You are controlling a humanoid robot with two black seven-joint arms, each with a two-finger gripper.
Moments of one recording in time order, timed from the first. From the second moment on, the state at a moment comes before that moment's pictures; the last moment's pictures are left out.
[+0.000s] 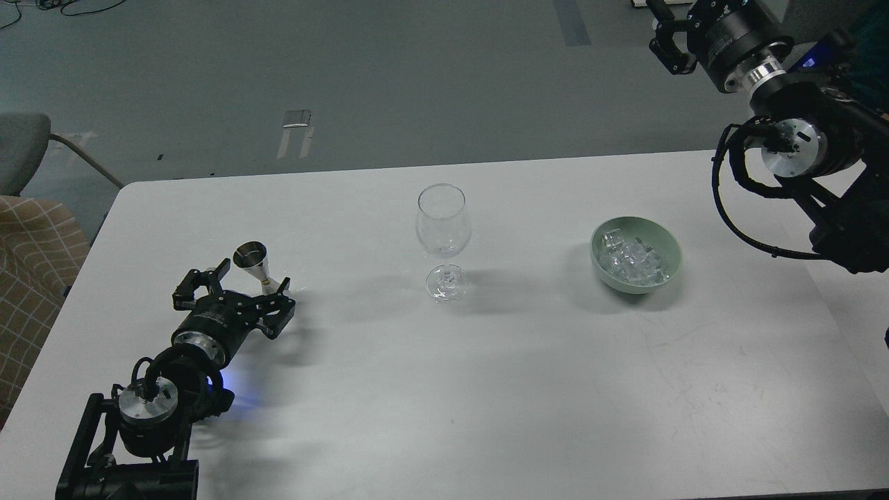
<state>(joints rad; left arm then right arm) -0.12 -0.04 -1.78 -1.11 0.22 -0.07 0.36 1.03 -0.40 0.61 0.73 -0.12 0.20 0.35</state>
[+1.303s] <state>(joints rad) -0.19 -0.04 -1.75 -1.04 0.24 -0.10 0.30 1.02 -0.41 0.61 0.73 -0.12 0.18 0.35</state>
